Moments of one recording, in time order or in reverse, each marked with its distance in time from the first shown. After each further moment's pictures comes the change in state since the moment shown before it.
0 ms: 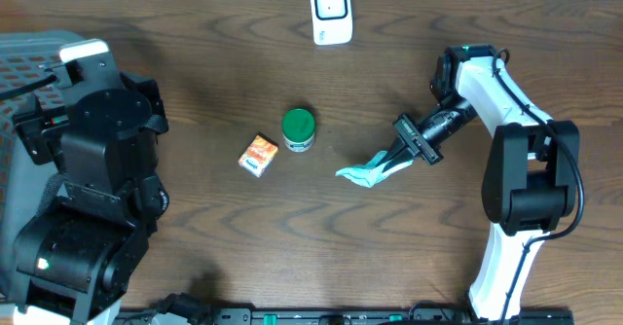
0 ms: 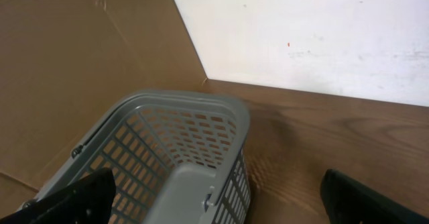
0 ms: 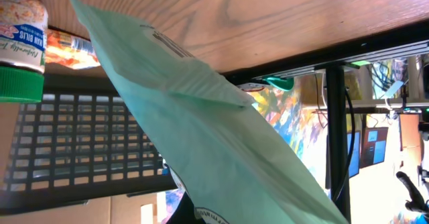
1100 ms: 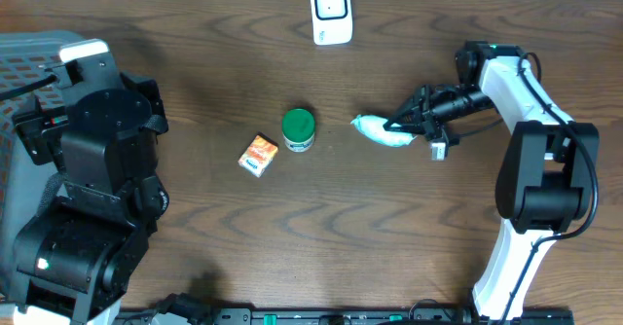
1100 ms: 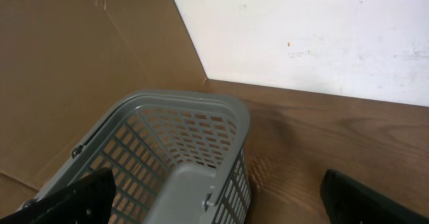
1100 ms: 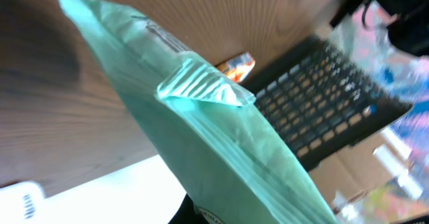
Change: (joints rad) left arm 0.000 0.000 0.000 0.000 0.000 0.000; right arm -0.117 0.000 0.000 0.425 -0.146 1.228
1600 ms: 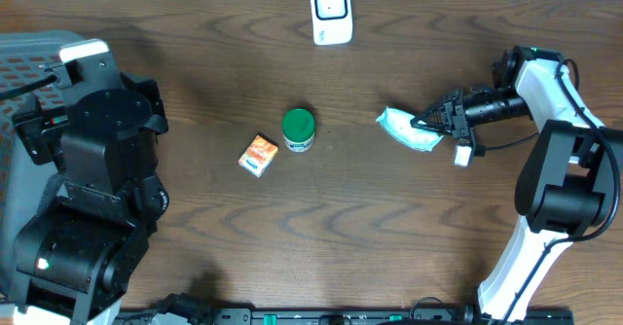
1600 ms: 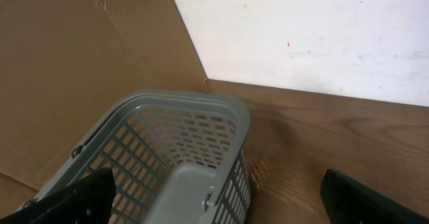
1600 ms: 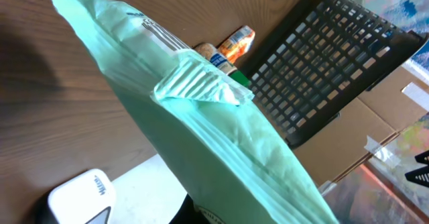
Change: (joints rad) left arm 0.000 0.000 0.000 0.000 0.000 0.000; right arm -0.143 0.000 0.000 -0.137 -0.047 0.046
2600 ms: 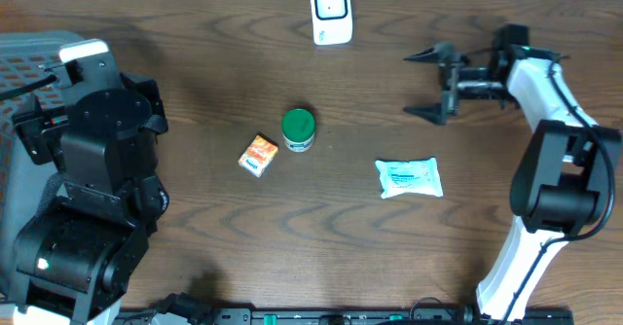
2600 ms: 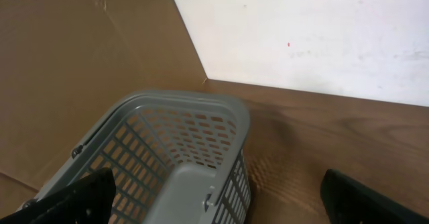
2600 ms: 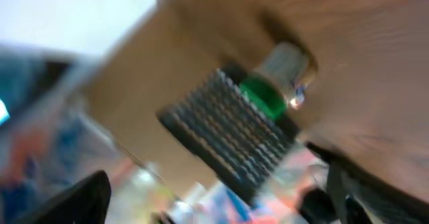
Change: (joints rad) left arm 0.000 0.000 0.000 0.000 0.000 0.000; right arm 0.057 -0.002 0.001 0.436 -0.226 -1.297
